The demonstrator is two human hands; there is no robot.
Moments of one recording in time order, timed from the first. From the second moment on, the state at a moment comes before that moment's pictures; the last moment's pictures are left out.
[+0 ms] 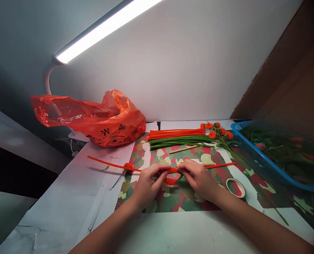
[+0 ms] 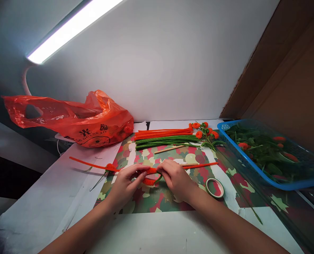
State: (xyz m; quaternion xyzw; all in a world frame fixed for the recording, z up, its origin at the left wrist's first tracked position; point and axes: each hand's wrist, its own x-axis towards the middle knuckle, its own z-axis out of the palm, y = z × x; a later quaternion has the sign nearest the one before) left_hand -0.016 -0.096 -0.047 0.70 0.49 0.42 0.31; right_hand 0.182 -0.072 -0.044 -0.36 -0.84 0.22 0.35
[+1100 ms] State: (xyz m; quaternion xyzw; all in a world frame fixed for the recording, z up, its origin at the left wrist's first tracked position) left_hand -0.013 -0.098 -0.047 0.64 0.49 0.48 0.36; right_hand 0.166 -0.081 -0.049 -0.44 -0.57 0.53 0.46
